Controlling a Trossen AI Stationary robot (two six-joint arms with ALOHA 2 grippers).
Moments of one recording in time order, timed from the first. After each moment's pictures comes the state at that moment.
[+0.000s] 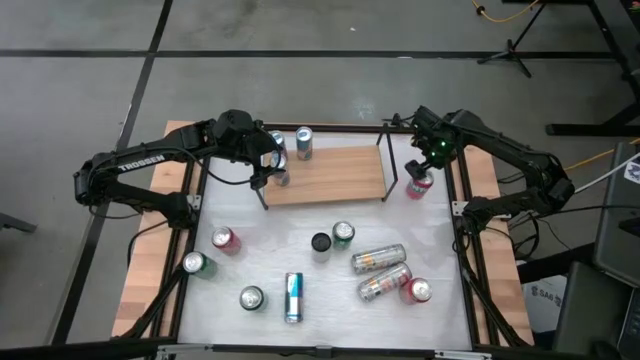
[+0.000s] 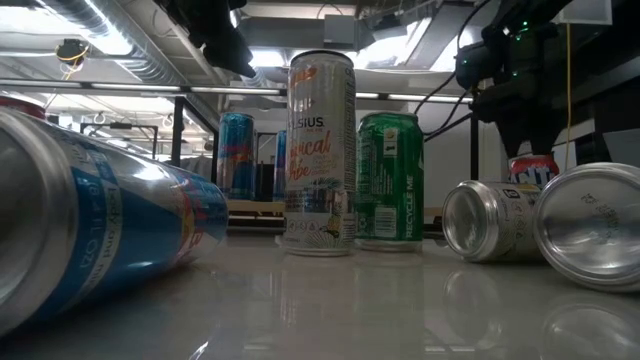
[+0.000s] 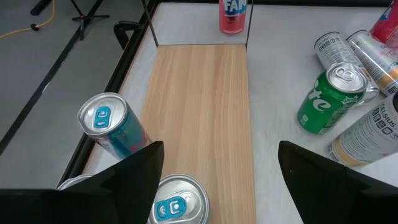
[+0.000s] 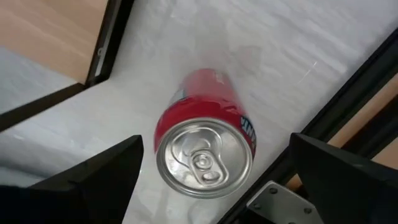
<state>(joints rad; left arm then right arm) 0.40 1.14 1.10 -0.62 0.11 0.18 -0.77 1.31 1.07 -1.29 -0.10 0.24</state>
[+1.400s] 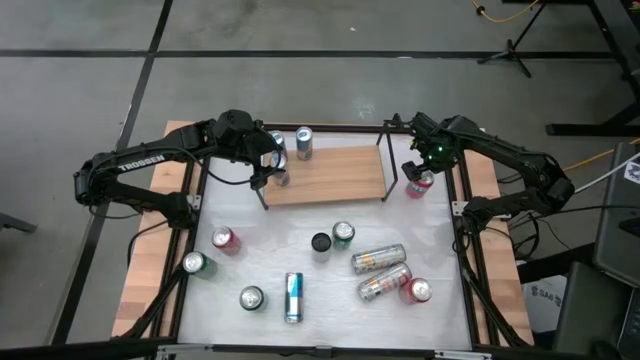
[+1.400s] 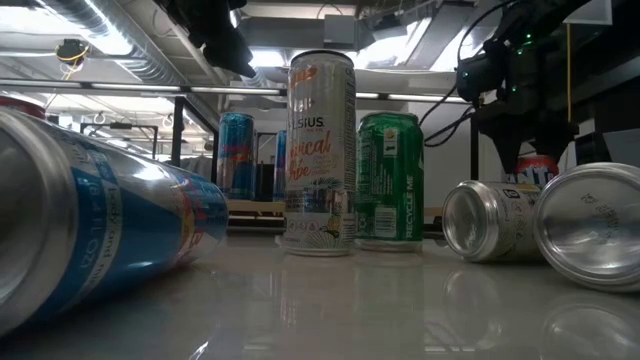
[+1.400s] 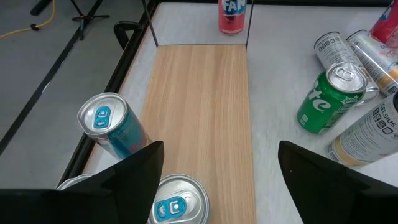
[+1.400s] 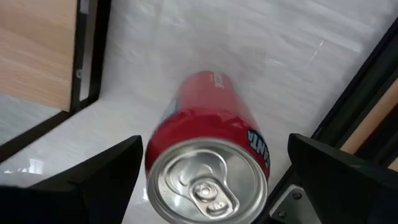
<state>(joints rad) 0.40 1.14 1.10 -0.62 0.11 0.18 -0.77 1.31 0.98 -1.20 -0.09 0.39</state>
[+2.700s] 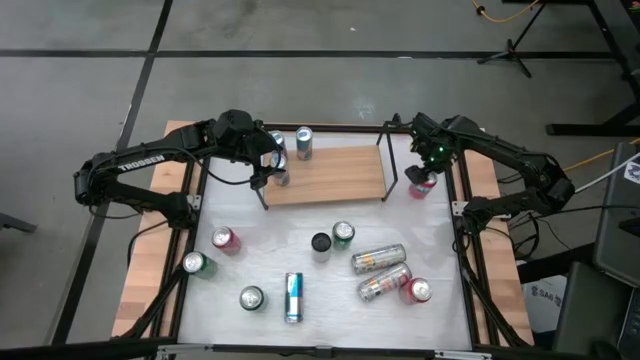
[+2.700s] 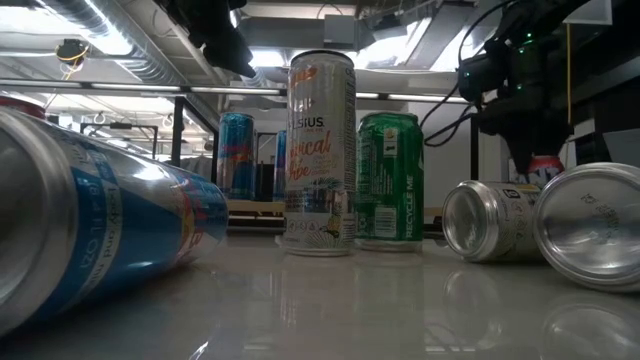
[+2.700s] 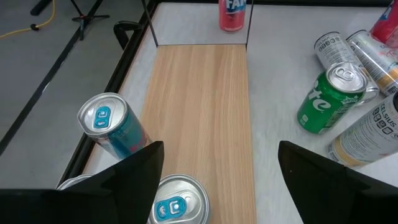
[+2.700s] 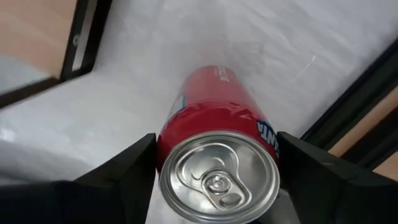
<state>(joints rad) 0.40 1.14 1.10 -0.62 0.11 0.18 -0.77 1.31 0.98 -1.23 -0.09 0.19</state>
